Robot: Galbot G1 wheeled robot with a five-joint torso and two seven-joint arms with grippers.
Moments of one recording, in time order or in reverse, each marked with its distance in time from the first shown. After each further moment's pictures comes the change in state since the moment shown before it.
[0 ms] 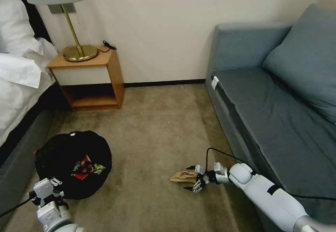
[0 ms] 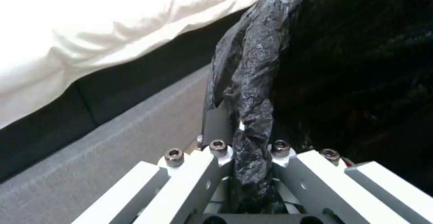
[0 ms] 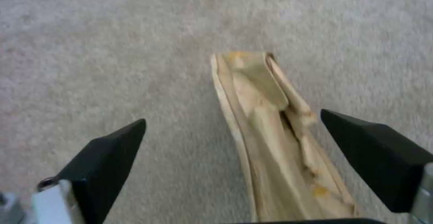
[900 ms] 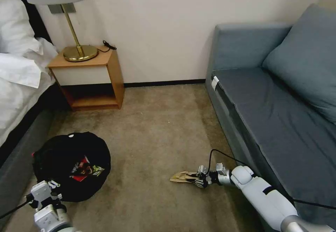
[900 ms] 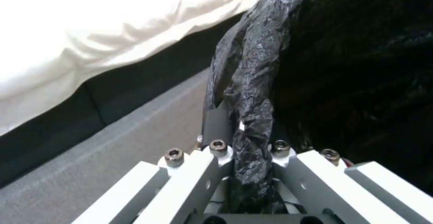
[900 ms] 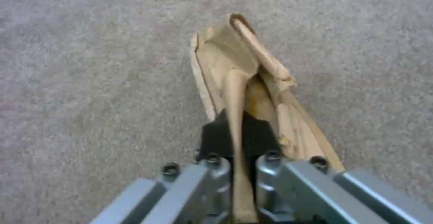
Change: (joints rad) left arm 0.025 0.000 -0.009 -0.016 -0.010 -0.008 0.000; right arm -0.007 0.089 0.137 -0.144 -0.063 0.027 -0.059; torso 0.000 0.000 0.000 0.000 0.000
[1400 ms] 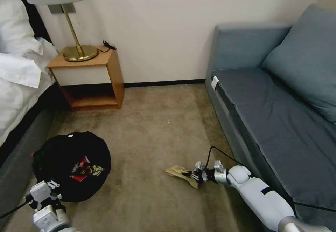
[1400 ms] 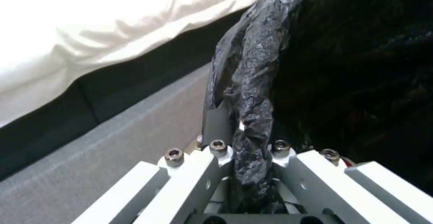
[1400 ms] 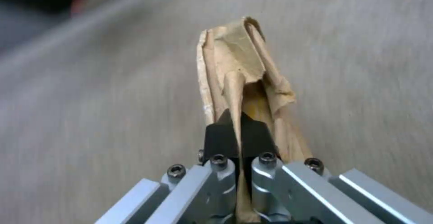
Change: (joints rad) left arm -0.001 0.000 0.009 0.004 -0.005 -0.005 0.006; right arm 0.010 0.026 -0.076 0.100 0.380 -0.111 0.131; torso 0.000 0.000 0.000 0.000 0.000
